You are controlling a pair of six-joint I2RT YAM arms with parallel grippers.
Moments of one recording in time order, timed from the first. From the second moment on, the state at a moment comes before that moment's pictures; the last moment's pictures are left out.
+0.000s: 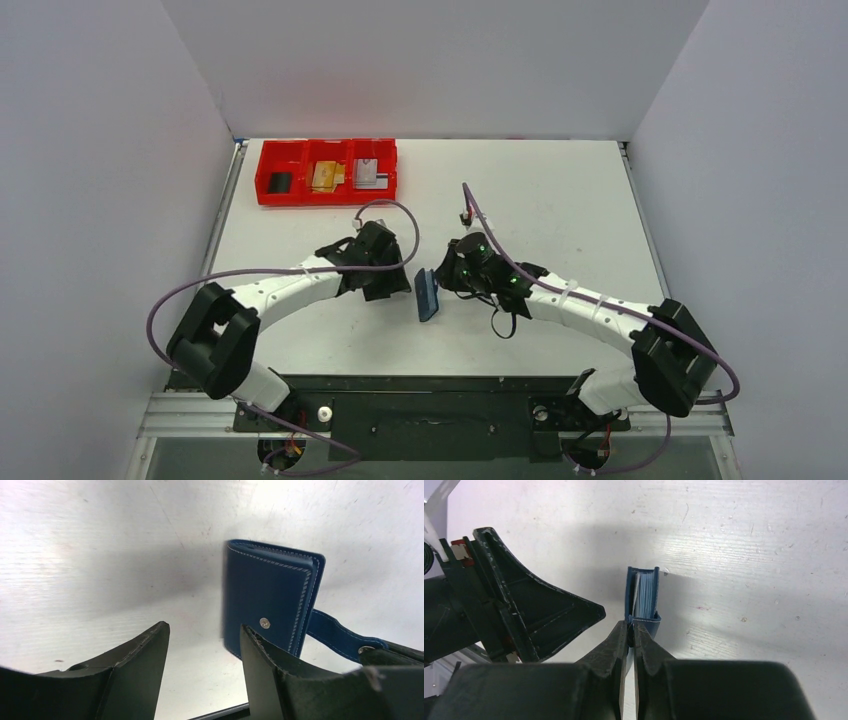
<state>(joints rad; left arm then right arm) -0.68 1.53 0.91 -0.41 -0.01 -0.88 0.83 1.39 0.84 -0.13 0.14 0.76</state>
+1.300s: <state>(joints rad) -0.68 1.56 0.94 -0.46 0.03 -0.80 0.79 1.38 0.72 -0.35 0.35 0.86</state>
